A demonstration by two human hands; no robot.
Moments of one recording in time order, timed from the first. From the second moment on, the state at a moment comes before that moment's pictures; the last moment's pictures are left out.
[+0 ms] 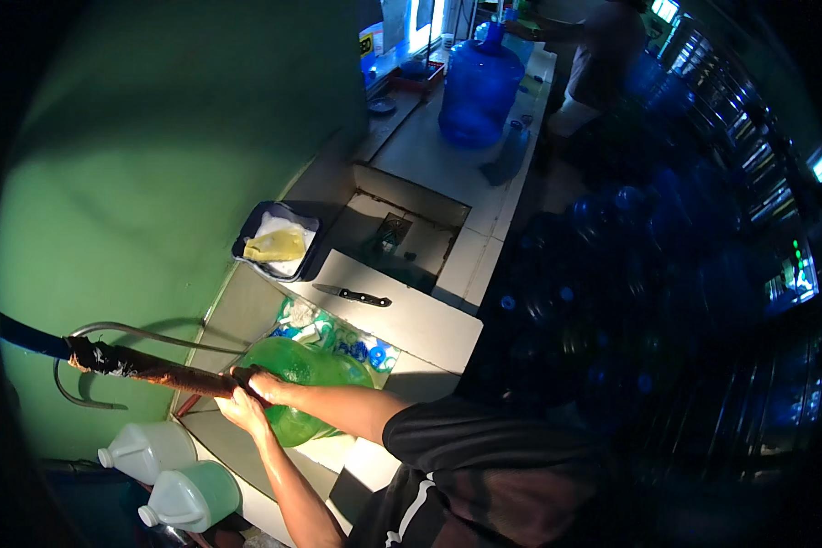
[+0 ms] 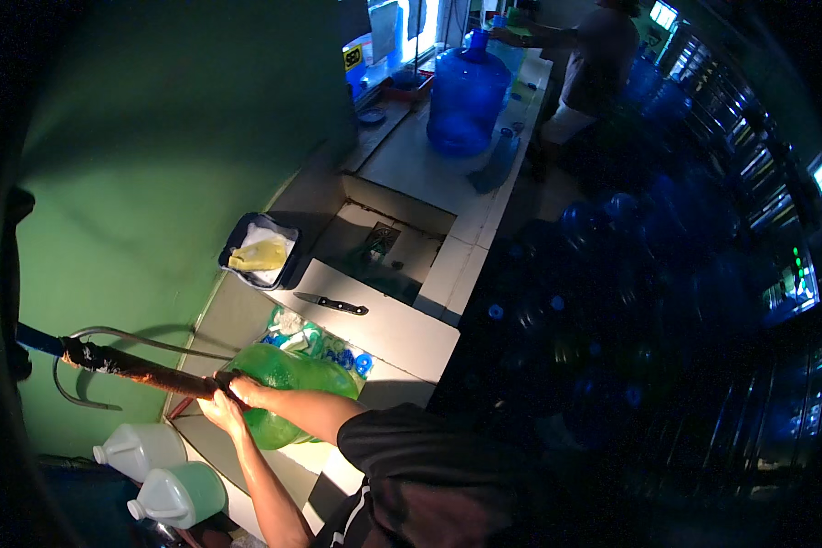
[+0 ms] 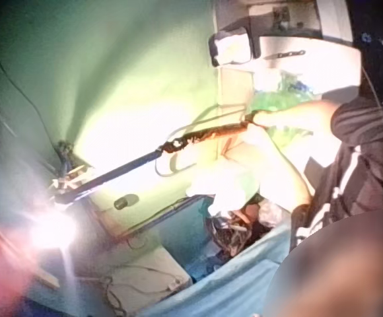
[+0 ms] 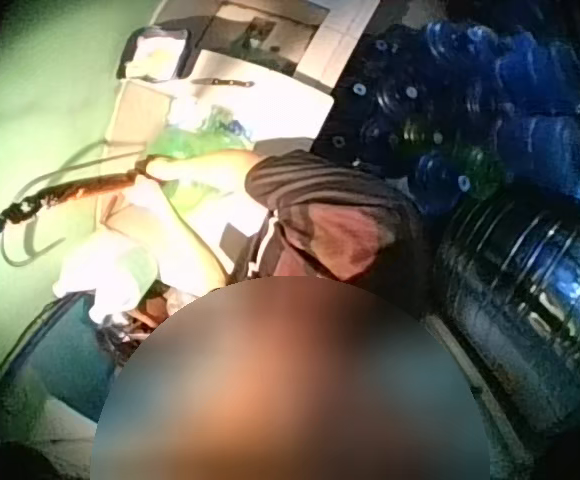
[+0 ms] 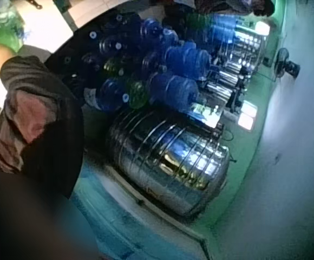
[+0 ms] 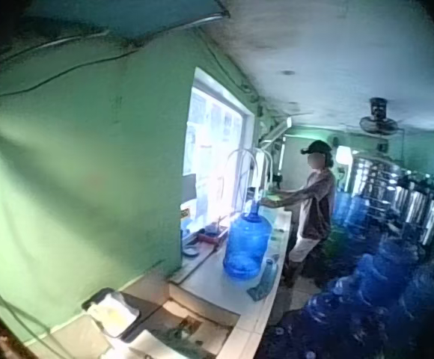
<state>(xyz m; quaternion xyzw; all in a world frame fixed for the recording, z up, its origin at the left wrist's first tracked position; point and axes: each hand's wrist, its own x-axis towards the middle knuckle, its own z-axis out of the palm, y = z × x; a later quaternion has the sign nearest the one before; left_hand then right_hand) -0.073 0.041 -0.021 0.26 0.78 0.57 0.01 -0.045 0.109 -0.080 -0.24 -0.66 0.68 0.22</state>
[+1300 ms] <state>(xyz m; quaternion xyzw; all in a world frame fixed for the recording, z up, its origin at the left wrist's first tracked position) -0.058 0.042 0.004 0.19 0.76 0.63 -0.01 -0.032 0.121 -0.055 -0.21 -0.76 0.57 0.23</state>
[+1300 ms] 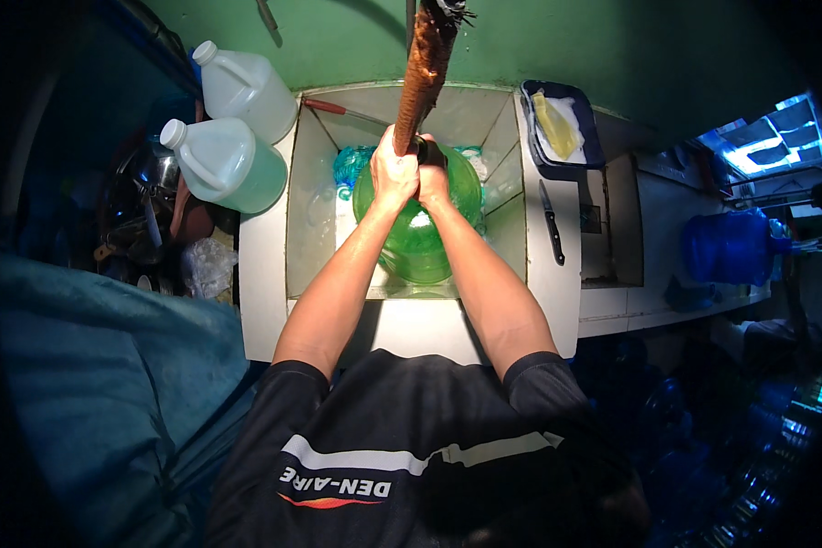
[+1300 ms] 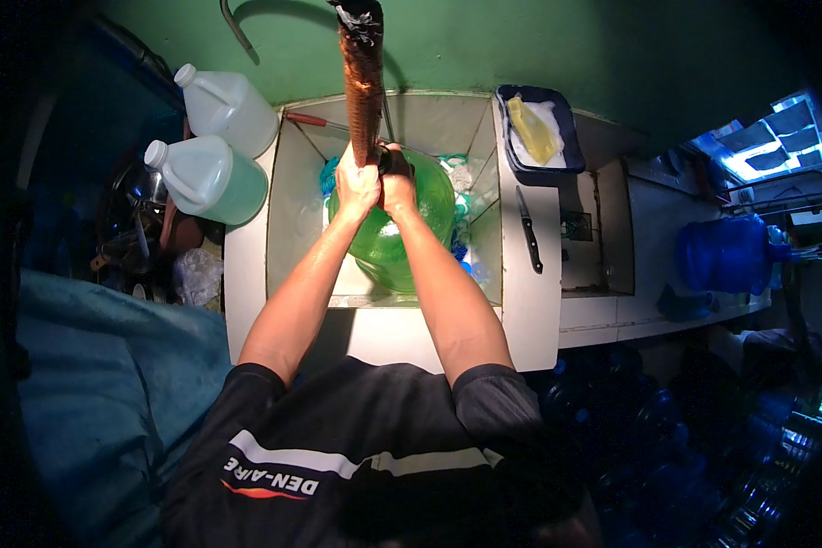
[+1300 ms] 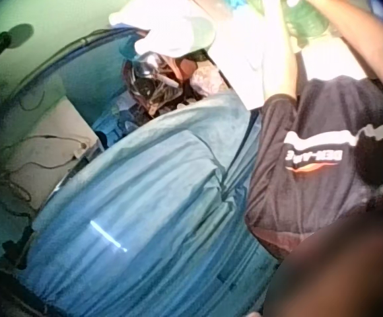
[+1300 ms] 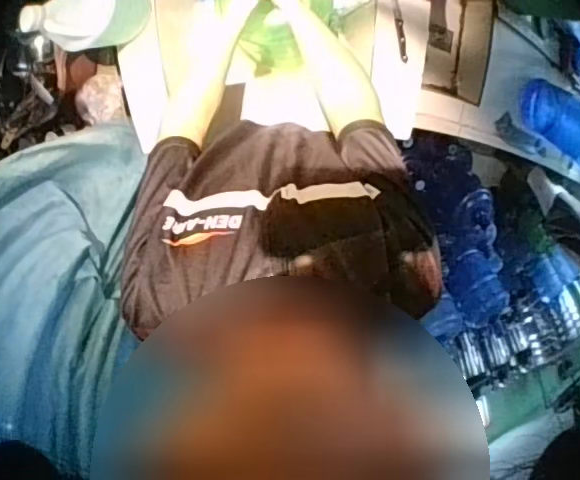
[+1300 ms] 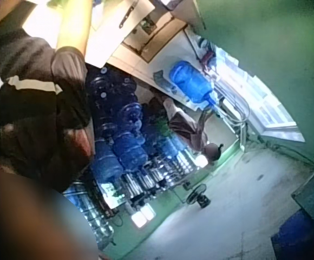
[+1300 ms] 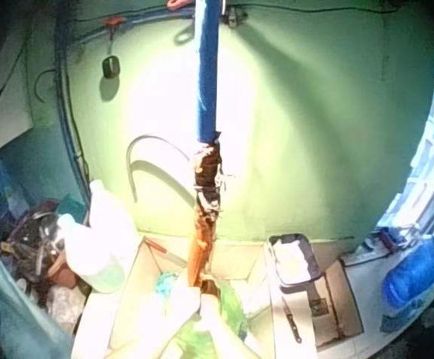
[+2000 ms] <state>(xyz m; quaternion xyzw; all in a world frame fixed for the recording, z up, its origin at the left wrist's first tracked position) -0.047 0.049 0.013 0.17 0.81 0.56 -0.05 -0.032 0.126 -0.067 -0.19 -0.78 0.55 0.23</state>
